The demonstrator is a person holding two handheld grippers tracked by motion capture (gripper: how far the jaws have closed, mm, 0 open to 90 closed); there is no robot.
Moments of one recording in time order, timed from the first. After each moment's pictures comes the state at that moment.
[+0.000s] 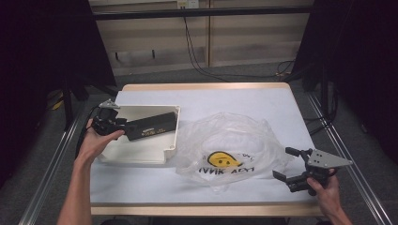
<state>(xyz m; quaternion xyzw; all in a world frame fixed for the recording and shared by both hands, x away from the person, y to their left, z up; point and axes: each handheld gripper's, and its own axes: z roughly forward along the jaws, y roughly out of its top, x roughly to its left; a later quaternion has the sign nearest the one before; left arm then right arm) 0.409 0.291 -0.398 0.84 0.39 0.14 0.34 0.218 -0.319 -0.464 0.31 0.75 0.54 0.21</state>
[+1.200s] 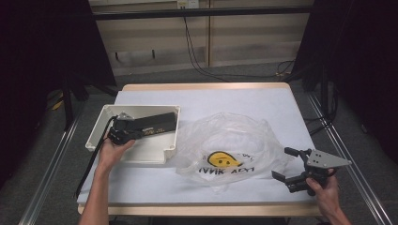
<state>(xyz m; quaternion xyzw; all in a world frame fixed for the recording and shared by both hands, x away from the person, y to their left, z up) 0.414 0.260 -0.456 0.84 0.41 0.13 0.32 0.218 -0.316 -0.464 0.31 0.75 0.55 0.21</state>
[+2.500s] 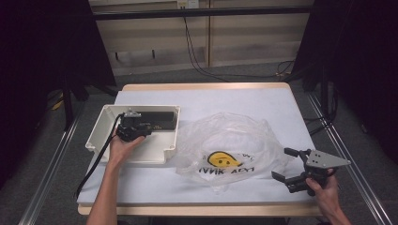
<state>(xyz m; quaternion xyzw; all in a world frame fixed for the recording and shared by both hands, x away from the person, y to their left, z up) 0.421 0.242 -0.459 0.83 0.41 0.15 0.35 0.219 -0.316 -0.466 0.30 0.76 0.54 0.21</state>
